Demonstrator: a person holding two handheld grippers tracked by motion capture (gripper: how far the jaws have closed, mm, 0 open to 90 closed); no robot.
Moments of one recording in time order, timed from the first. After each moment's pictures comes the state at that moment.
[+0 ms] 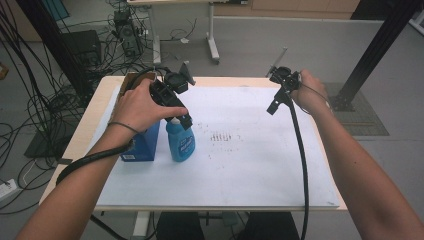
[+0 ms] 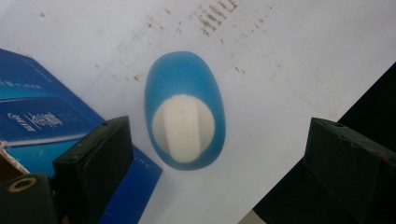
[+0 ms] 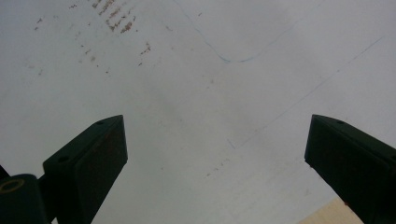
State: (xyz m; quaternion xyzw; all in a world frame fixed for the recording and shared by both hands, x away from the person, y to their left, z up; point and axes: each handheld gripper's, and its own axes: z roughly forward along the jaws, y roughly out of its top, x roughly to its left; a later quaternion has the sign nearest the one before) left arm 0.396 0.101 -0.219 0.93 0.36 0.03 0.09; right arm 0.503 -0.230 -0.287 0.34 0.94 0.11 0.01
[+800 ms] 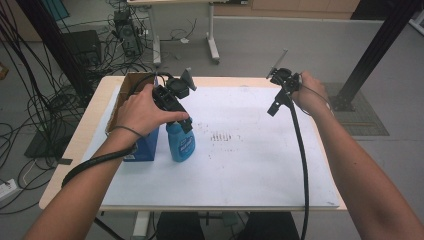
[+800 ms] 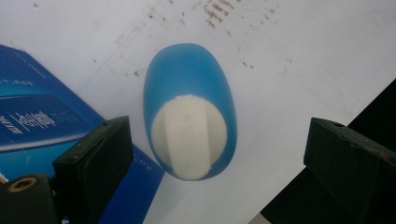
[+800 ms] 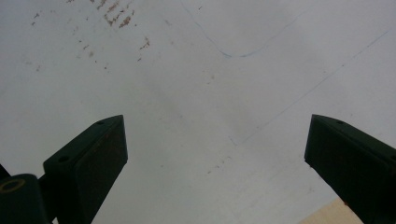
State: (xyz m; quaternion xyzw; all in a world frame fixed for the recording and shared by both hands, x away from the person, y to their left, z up) left arm 0.400 0.100 -0.239 0.93 0.36 0.03 0.08; right arm 0.502 -0.231 -0.292 0.34 0.93 0.11 0.01
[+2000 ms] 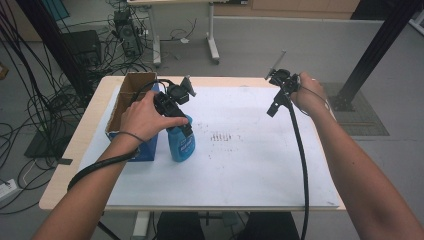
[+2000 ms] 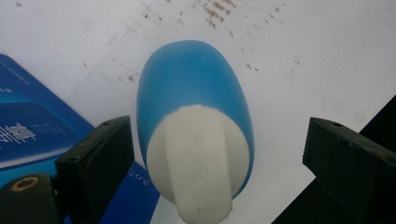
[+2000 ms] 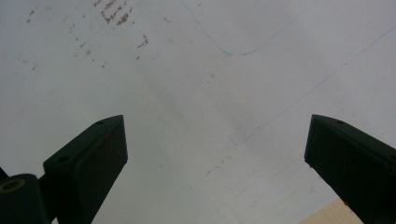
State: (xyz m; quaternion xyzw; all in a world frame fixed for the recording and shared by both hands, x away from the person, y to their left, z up) left arm 0.404 0.104 -0.263 0.93 0.35 0.03 0.10; right arm 0.504 -0.229 -0.295 0.34 0.94 0.11 0.01
